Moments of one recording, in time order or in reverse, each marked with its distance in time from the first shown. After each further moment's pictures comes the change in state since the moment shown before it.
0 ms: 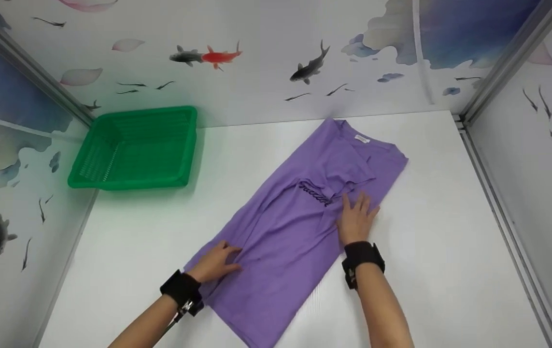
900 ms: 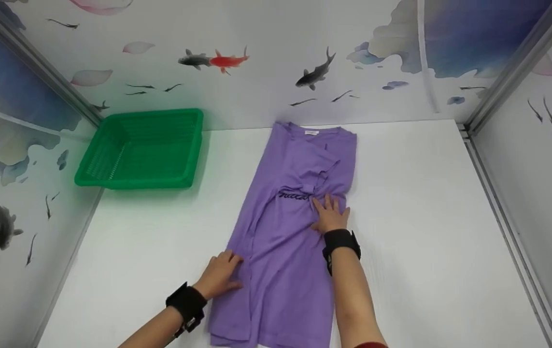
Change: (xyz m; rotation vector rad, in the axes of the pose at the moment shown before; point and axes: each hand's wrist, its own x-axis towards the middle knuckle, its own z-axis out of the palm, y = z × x) left_hand -0.018 0.012 0.028 0.326 0.136 0.120; right_hand 0.037 -0.035 0.006 0.095 -0.372 -0.160
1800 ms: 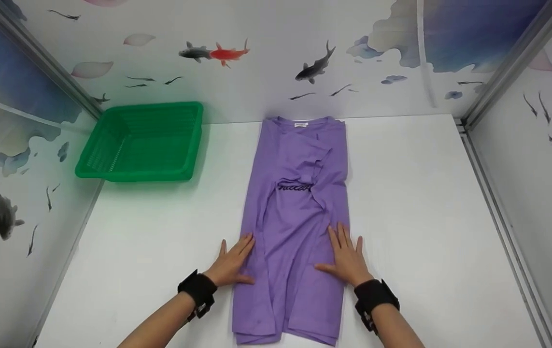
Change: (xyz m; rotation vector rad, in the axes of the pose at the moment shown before) left_hand 0.010 0.008 0.007 -0.221 -0.170 0.043; right_hand -0.097 0.044 0.067 -0.001 0.234 -0.196
